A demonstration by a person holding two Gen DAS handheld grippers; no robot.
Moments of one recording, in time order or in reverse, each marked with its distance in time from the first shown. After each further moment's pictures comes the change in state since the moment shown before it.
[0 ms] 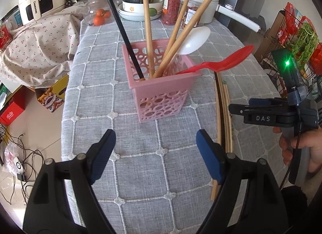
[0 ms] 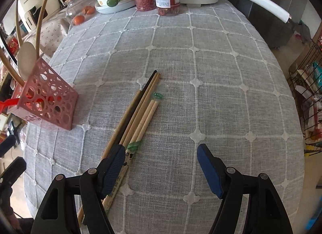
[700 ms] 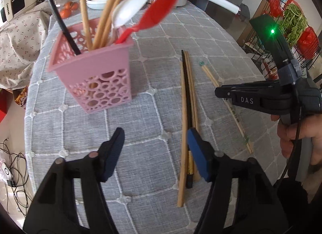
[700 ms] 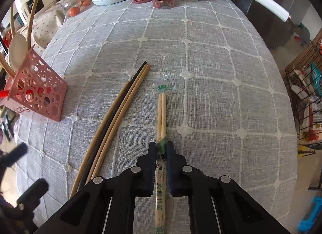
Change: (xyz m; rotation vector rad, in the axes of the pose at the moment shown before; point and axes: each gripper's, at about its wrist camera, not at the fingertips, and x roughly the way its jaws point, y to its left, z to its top) left arm 0.033 -0.052 -0.010 0.053 0.074 -0.138; right arm 0.006 -0.009 0.007 -0.026 0.048 -0.035
